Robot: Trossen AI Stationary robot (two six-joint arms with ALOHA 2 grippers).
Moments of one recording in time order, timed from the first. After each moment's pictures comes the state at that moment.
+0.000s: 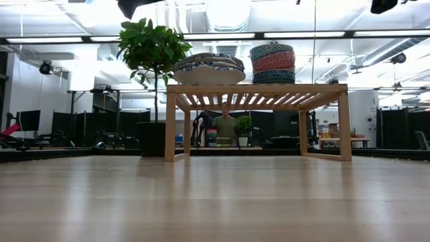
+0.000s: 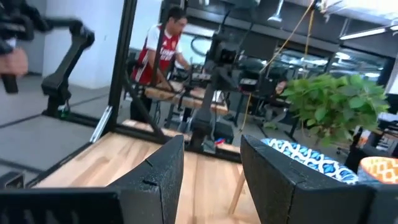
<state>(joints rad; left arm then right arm) -0.06 0.96 0.81 0.04 -0.32 0.06 0.40 0.17 0.47 -0.19 0.29 -0.28</state>
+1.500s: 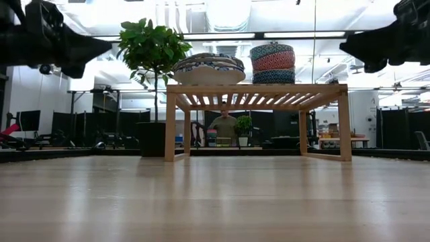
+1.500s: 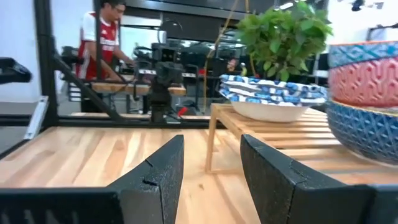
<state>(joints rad) -0.06 0.03 0.02 0.22 -0.32 0.03 0.29 0.00 0.01 0.14 0.43 -0.15</state>
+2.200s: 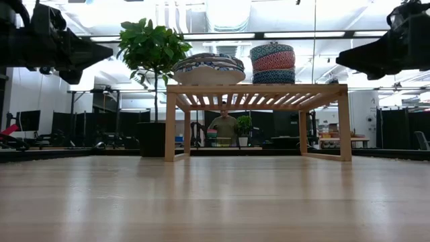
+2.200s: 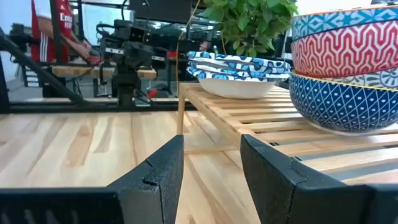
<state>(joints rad) -0.06 0.01 0.02 0.16 -0.40 -0.06 0.26 0.04 0.01 0.07 0.54 -0.13</state>
